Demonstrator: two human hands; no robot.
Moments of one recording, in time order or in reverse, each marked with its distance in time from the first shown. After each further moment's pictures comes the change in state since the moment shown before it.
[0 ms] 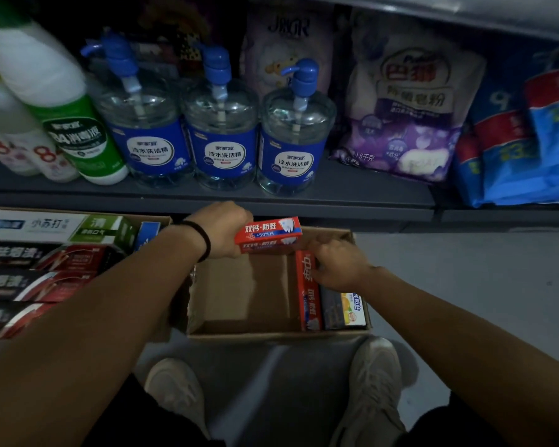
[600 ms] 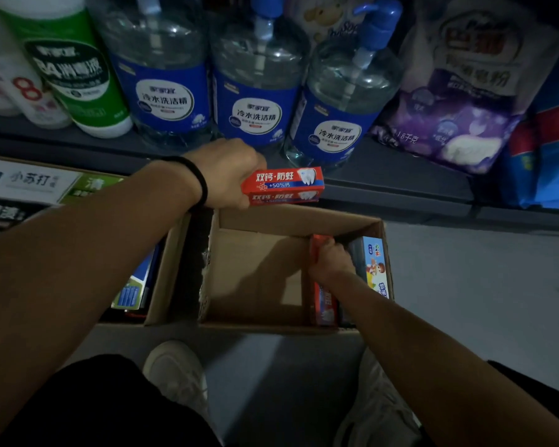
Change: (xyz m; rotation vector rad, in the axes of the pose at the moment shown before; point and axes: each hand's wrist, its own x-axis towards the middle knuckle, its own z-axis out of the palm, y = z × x) left_hand 0.010 -0.046 -0.025 -0.003 0.138 0.082; right_hand 0.053 -0.033 0.074 0.378 -0.055 0.568
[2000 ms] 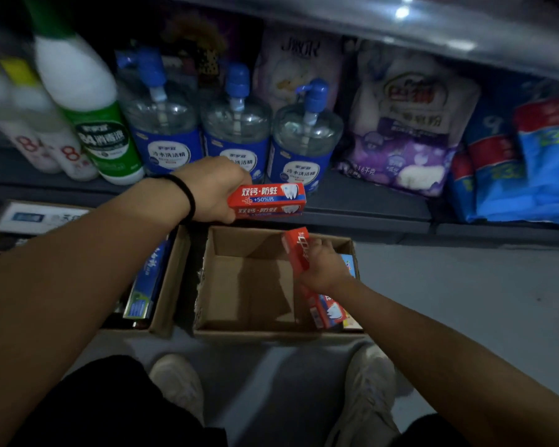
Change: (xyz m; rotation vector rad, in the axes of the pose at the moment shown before) left_hand -0.031 0.034 -0.039 0.073 0.026 -0.037; right_hand -0.056 0.000 -0.058 -0.029 0.062 -0.285
